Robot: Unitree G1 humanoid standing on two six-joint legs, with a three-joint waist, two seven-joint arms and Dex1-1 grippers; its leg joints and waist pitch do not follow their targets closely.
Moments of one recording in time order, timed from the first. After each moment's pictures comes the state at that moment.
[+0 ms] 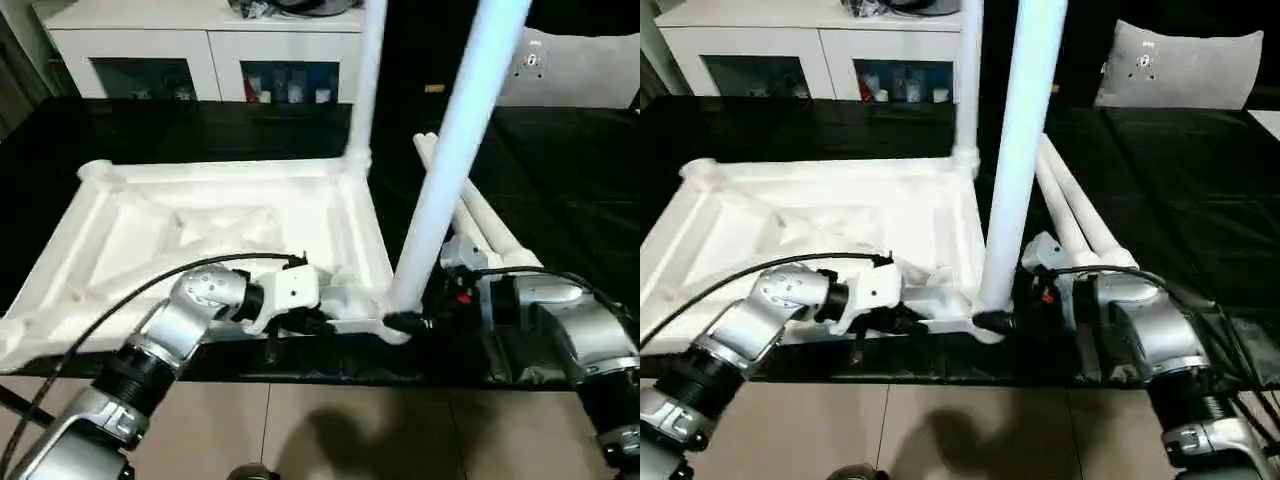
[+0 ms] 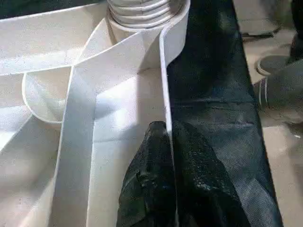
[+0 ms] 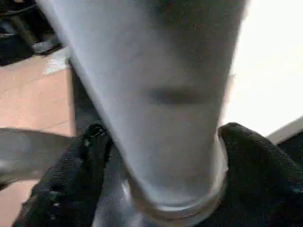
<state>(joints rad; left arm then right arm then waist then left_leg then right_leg) -0.53 0.43 -0.43 0.39 0.05 0.04 -1.21 -0.42 -0.53 0.17 0.34 0.23 0.32 1.29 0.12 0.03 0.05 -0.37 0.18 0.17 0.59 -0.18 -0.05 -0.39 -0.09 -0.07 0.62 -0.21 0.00</state>
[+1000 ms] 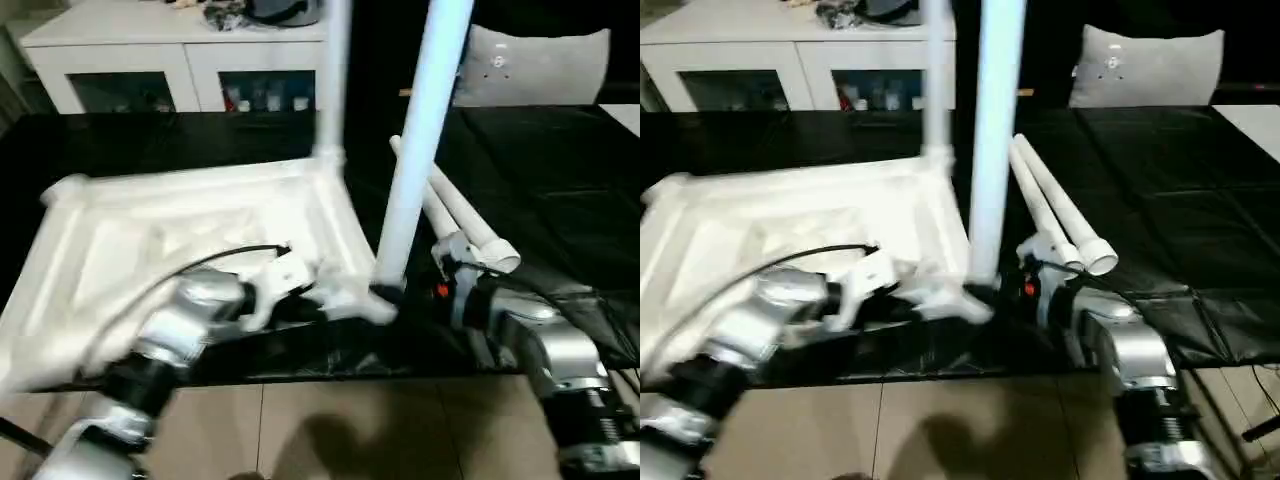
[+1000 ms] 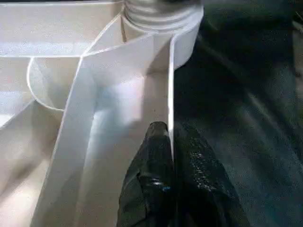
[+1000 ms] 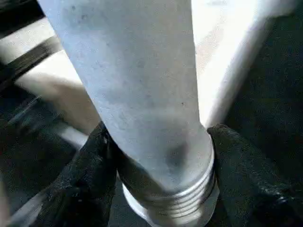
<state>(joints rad) -0.51 0.24 -0.31 0.39 0.06 0.33 -0.92 -0.38 -0.24 -0.02 0.33 0.21 0.42 0.73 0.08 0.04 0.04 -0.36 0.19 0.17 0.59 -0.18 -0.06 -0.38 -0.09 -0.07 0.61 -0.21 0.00</state>
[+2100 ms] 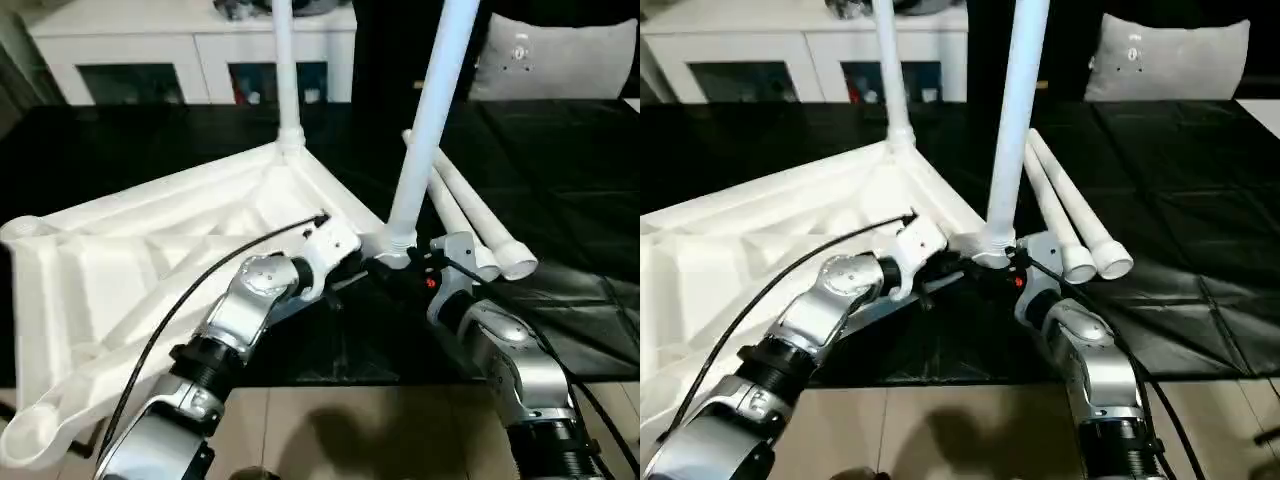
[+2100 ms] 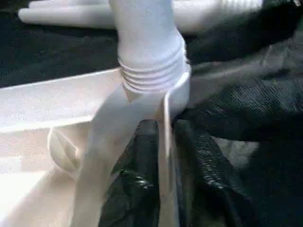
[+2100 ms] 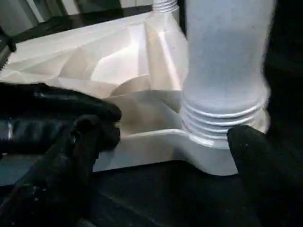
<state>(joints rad) -0.60 0.12 -0.26 0.51 0.09 0.16 -0.66 -0.25 -0.14 -0.02 0.16 0.19 0.36 0.48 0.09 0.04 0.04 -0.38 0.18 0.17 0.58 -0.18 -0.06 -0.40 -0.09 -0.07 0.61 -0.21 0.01</state>
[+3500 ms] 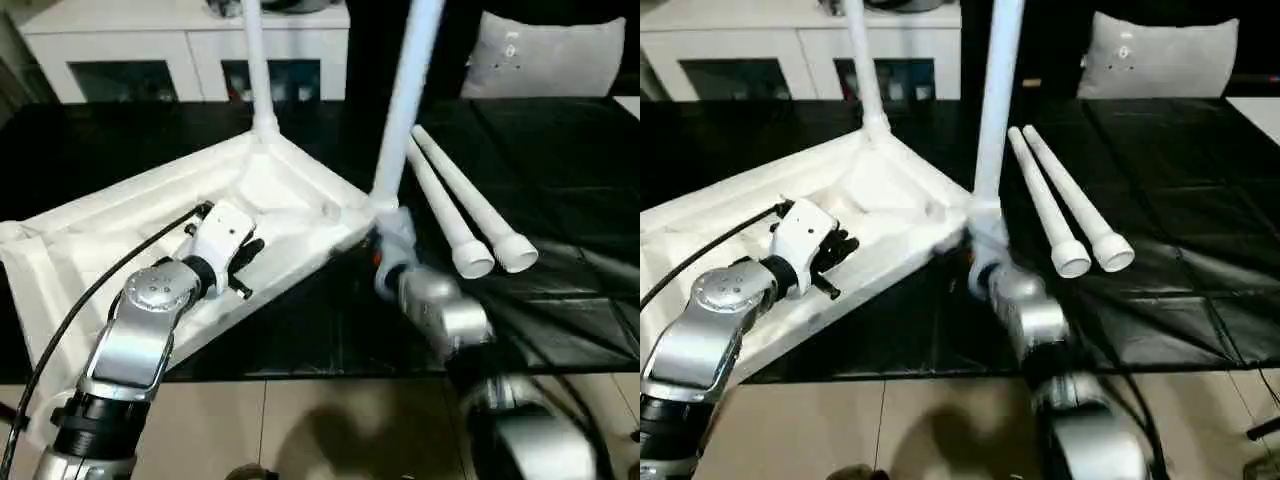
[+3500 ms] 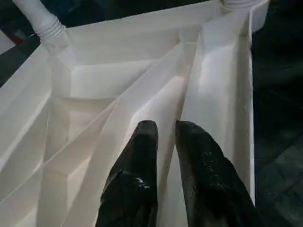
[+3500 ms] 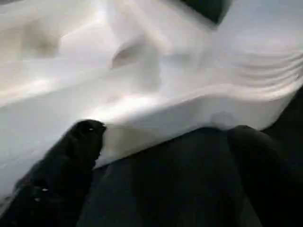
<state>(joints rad) -0.33 0.35 -0.09 -0.09 0.11 0.58 -0.52 -0.74 -0.03 -0.04 0.91 0.14 0.14 0.23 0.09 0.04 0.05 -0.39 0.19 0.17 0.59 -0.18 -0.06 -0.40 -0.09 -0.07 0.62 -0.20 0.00</state>
